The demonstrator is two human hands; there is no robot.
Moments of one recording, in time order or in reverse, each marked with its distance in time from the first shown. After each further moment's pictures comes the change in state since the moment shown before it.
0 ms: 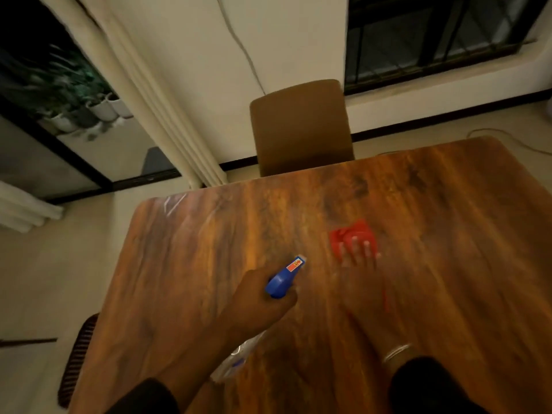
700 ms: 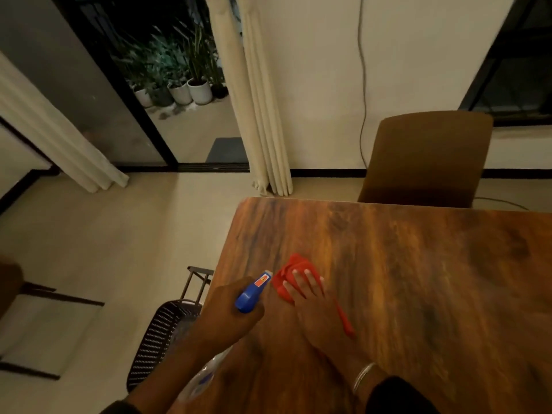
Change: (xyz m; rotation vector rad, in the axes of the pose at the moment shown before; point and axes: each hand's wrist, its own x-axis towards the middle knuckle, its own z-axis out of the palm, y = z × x) left_hand -0.082 -0.191 -0.272 0.158 0.209 -0.298; right_hand 0.005 -0.353 0.090 -0.037 -0.186 -0.651
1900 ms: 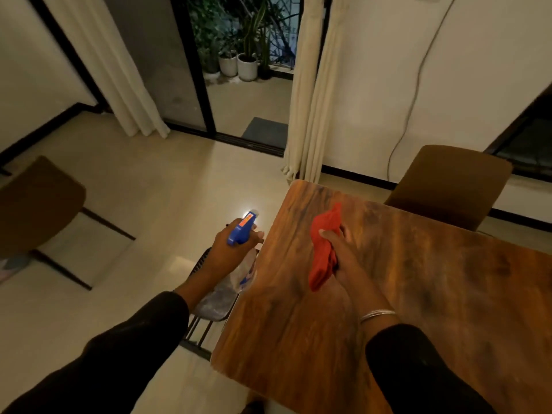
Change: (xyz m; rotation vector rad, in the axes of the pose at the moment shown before) left_hand -0.091 -0.087 -0.119 -0.437 0.344 -0.016; right_hand -0.022 -0.152 -0.168 1.661 0.205 0.581
